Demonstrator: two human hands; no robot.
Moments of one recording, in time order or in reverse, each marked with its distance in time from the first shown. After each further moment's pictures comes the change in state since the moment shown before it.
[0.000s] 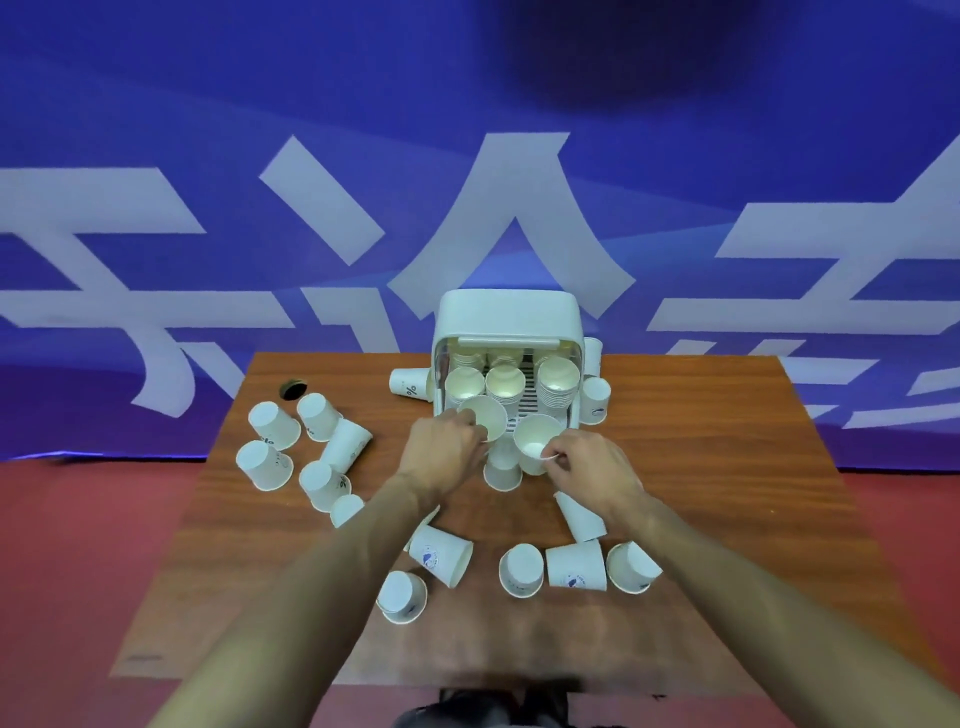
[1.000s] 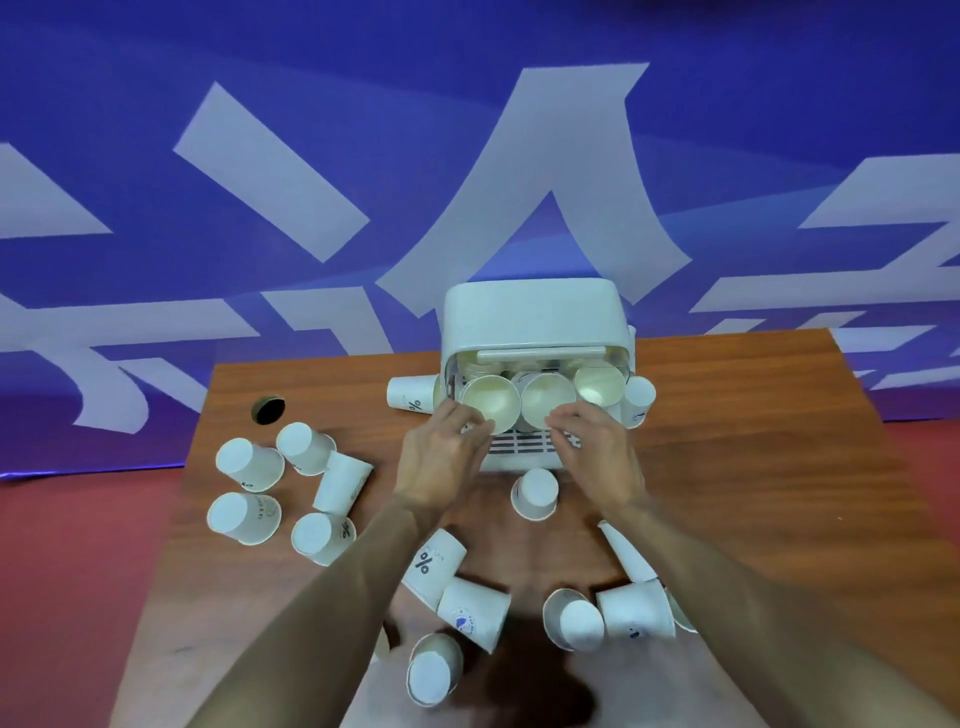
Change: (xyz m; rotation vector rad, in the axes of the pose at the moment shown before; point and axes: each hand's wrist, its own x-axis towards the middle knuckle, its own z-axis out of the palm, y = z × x) left_hand 0.053 -0.077 0.065 -0.304 0.343 0.019; right_hand 0.105 -0.003 0.066 0.219 0.389 0.056
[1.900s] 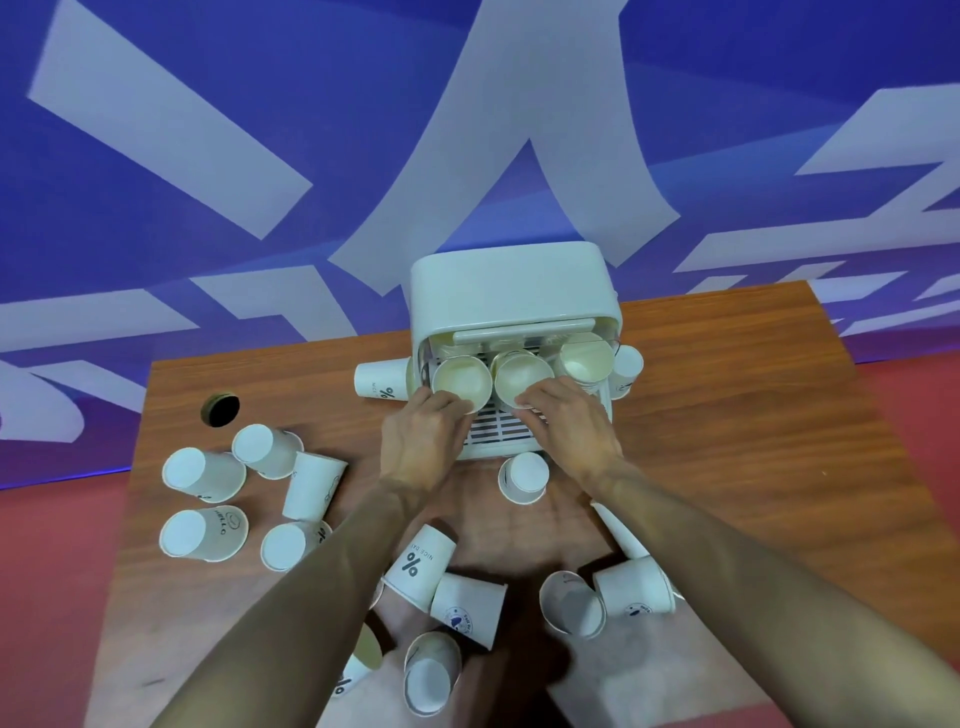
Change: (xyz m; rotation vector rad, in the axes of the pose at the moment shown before) left_hand 0.010 -0.026 0.046 -0.019 -0.164 -0.119; right_hand 0.021 0.009 0.027 -0.197 -0.161 -0.064
